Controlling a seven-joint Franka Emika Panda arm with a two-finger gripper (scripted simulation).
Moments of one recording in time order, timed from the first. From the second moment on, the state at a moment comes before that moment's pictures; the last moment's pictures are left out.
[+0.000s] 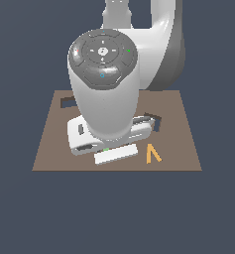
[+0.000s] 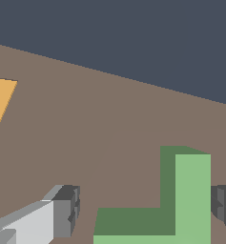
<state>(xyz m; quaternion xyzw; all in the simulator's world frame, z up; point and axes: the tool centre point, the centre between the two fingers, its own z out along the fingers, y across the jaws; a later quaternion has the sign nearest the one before) 0.079 -0.014 0.035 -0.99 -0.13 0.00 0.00</state>
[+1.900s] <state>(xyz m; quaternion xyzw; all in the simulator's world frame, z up) 0.053 -0.017 0.034 -1.00 0.00 0.00 0.00</state>
